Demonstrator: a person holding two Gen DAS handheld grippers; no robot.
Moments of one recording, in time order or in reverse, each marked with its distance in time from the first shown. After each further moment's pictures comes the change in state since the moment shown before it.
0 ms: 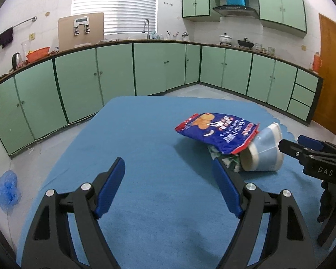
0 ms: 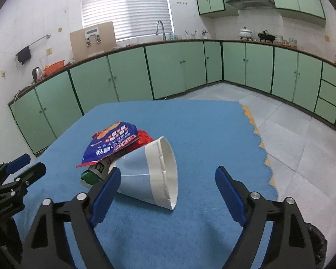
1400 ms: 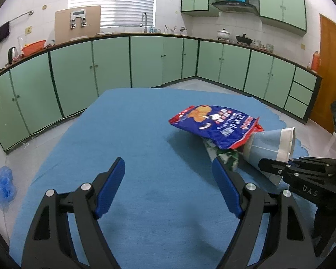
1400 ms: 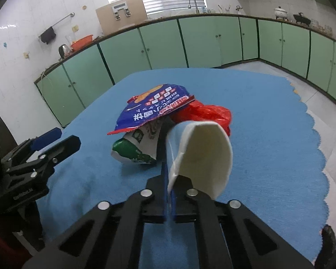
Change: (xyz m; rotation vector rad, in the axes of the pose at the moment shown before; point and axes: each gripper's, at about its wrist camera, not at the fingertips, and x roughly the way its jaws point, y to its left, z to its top) left arm 0.013 -0.008 -0.003 -0.009 0.034 -0.040; right arm 0.022 0.029 -0.010 -0.072 0.160 0.190
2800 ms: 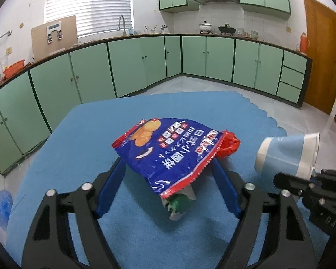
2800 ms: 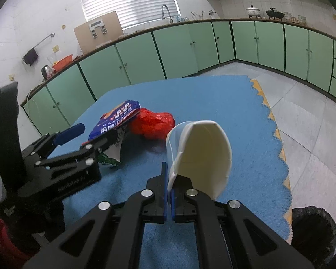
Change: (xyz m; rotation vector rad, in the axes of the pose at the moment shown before) left arm 0.053 -0.073 0.026 0.108 0.010 -0.026; right arm -0.028 -0.041 -0.013 0.117 -0.062 -0.069
